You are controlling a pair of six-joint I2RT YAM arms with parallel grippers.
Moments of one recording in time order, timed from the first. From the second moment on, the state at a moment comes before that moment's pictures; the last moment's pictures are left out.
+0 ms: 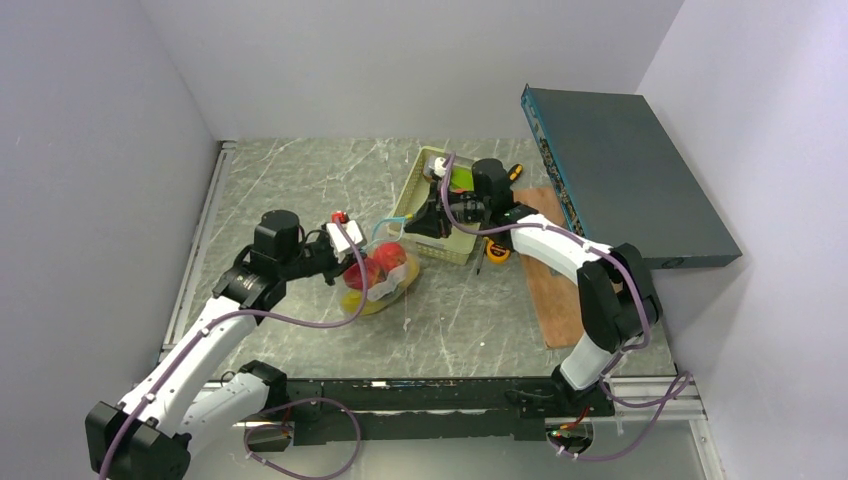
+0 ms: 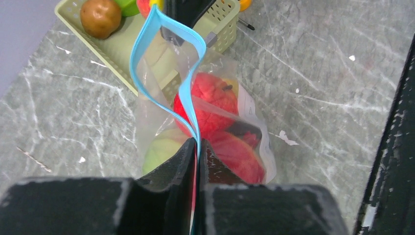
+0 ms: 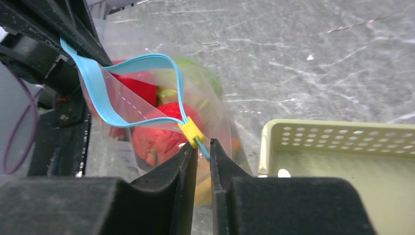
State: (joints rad) left arm -0.41 0.90 0.77 -0.30 0.59 0.47; right arm 0.50 1.66 1.11 0.19 -0.93 -0.08
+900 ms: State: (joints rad) left arm -0.55 1.20 1.13 -0.30 0.59 0.37; right arm 0.55 1.52 1.02 0.21 -0.93 0.07
